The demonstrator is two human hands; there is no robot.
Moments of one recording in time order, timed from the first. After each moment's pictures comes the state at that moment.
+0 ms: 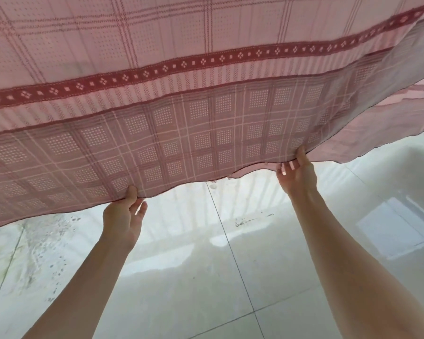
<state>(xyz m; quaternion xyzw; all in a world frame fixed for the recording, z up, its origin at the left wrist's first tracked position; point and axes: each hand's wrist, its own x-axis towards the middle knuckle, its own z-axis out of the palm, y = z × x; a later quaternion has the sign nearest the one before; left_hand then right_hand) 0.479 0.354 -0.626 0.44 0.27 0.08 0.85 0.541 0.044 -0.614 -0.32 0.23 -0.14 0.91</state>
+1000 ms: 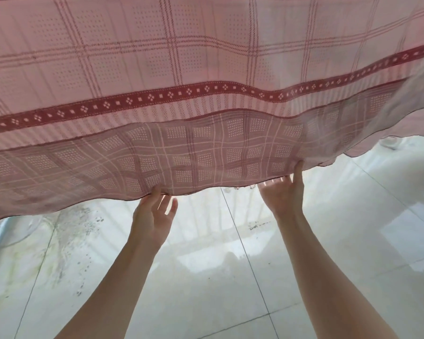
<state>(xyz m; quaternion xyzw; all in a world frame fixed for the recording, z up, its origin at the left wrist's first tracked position) 0.463 0.343 -0.613 0.34 0.19 0.03 0.92 0.509 0.101 -0.618 -0.16 0.13 -0.02 0.98</state>
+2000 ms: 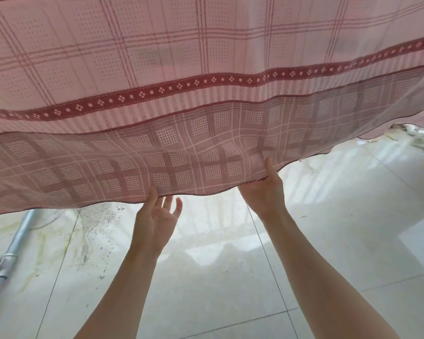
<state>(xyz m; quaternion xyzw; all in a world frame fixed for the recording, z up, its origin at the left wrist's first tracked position) 0.443 0.381 -0.624 0.26 0.12 0.04 0.96 0.506 0.179 -0.622 -0.20 0.03 0.10 0.97</state>
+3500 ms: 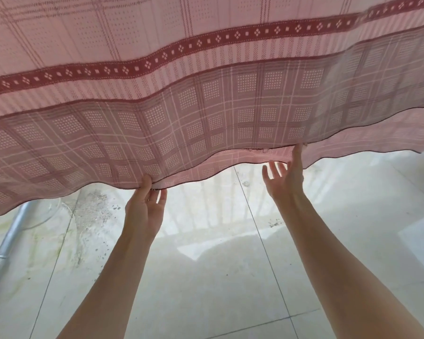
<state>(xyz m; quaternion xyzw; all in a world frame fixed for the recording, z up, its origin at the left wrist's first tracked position) 0.481 0.398 -0.628 0.33 0.20 0.11 0.91 0.547 0.154 -0.619 -0.29 0.27 -0.07 0.92</state>
